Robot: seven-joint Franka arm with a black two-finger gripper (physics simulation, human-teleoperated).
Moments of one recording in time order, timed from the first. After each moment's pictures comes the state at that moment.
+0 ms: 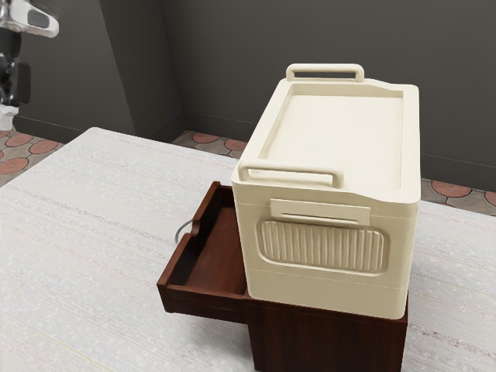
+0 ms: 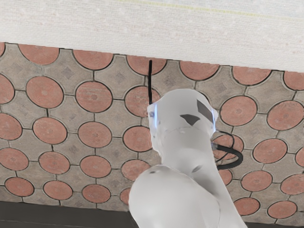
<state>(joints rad) -0.68 -0.05 0.85 -1.31 0.15 0.69 0.13</state>
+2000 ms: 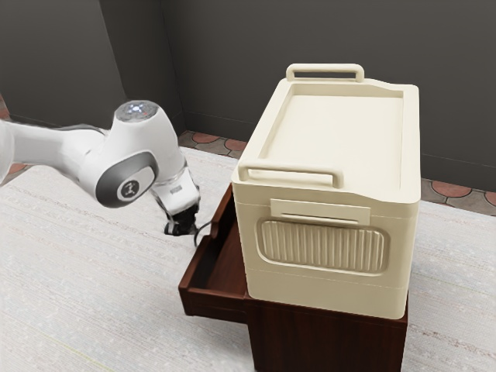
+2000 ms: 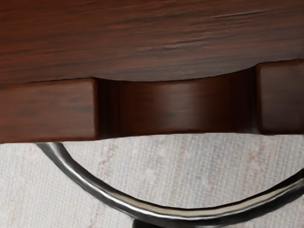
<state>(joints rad) -0.58 -0.07 0.42 -2.31 0.16 2.45 1.11</state>
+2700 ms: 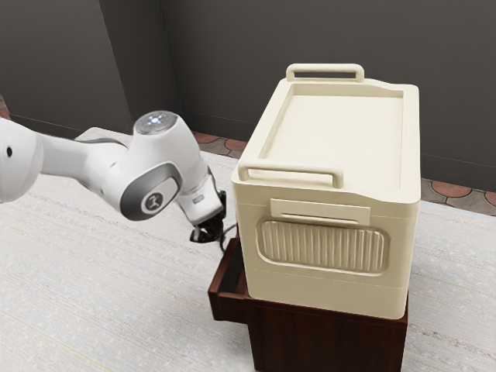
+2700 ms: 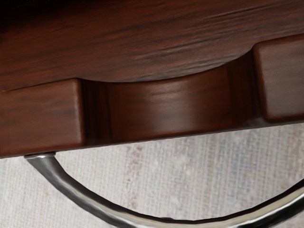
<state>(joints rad) -0.65 0.01 0.41 -2.28 0.06 2.57 1.18</state>
